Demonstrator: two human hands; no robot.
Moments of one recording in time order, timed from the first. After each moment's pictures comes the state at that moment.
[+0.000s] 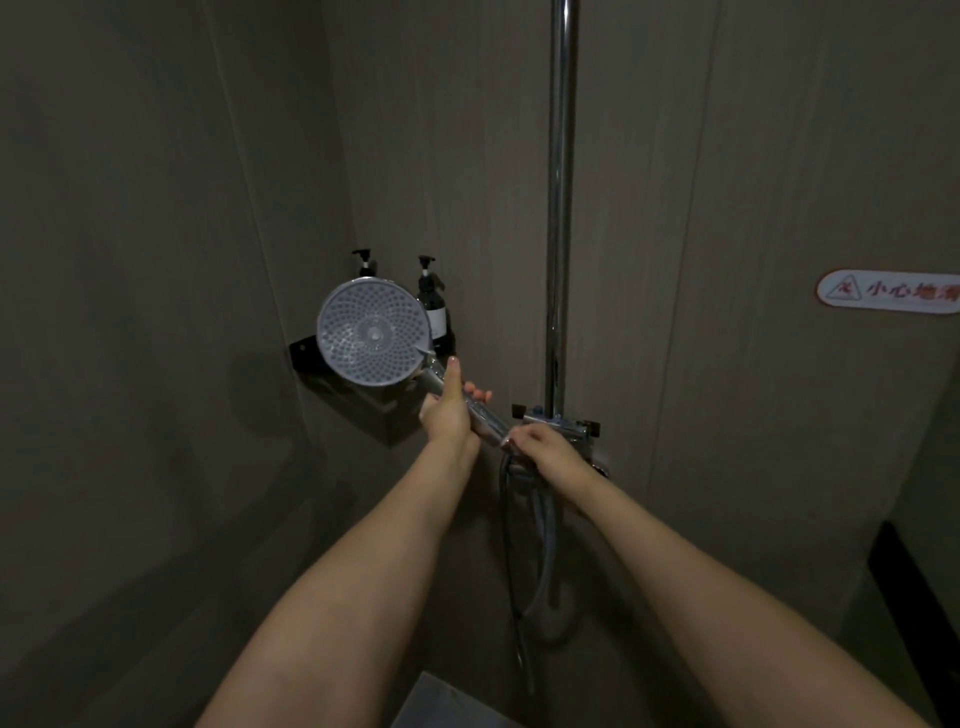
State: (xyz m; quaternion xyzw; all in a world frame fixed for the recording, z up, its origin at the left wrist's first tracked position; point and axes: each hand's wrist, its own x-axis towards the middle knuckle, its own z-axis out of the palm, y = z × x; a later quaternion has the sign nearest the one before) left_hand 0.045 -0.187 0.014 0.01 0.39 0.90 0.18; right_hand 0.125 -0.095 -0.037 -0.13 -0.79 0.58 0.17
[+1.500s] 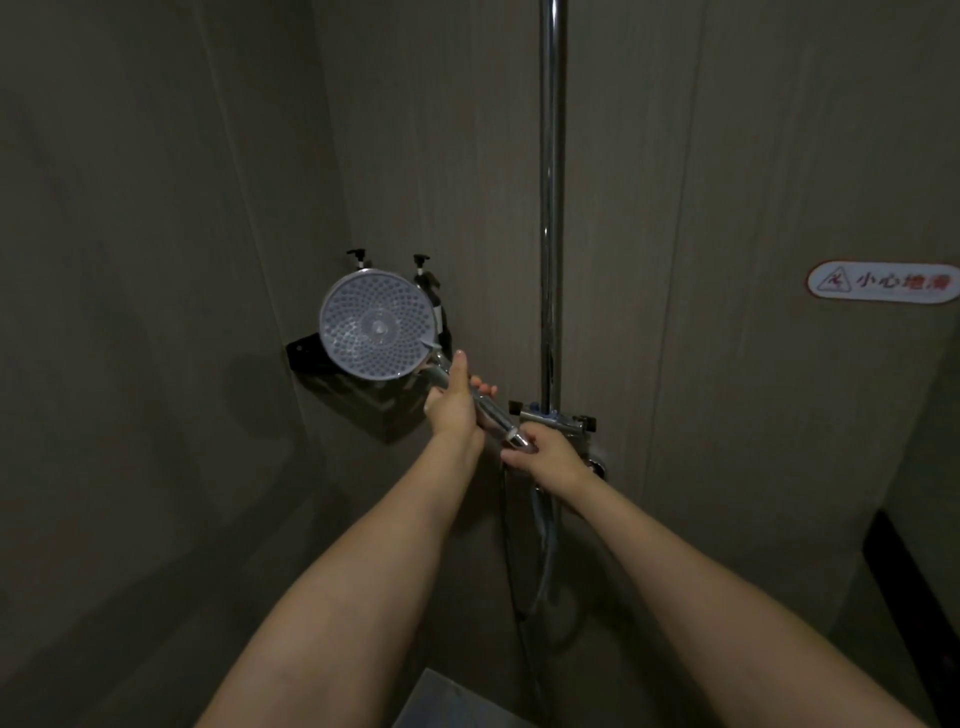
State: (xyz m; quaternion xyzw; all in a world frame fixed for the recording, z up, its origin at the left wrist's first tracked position) left_hand 0.058 -0.185 0.018 0.03 0.41 0.89 0.18; right_hand 0.132 -0.097 -0.039 -0.11 -0.83 0.52 0.17
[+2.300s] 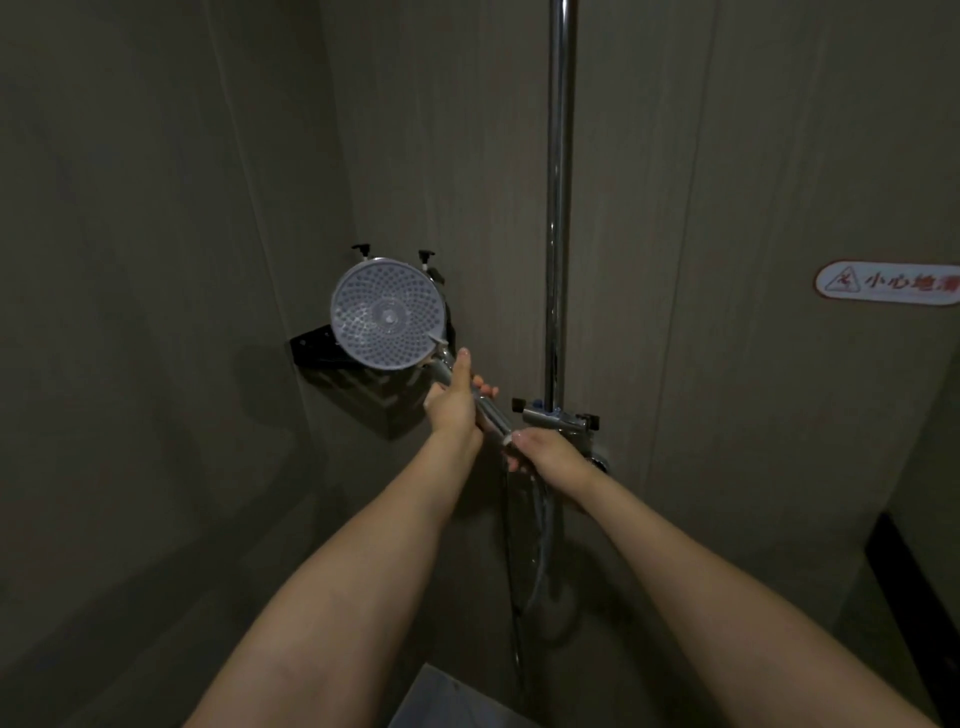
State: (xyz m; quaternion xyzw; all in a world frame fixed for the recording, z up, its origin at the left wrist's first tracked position) left_hand 0.052 -0.186 0.016 0.03 0.43 0.88 0.17; right_hand 0.134 -0.100 -0.035 -0.11 -0.82 0.55 0.13
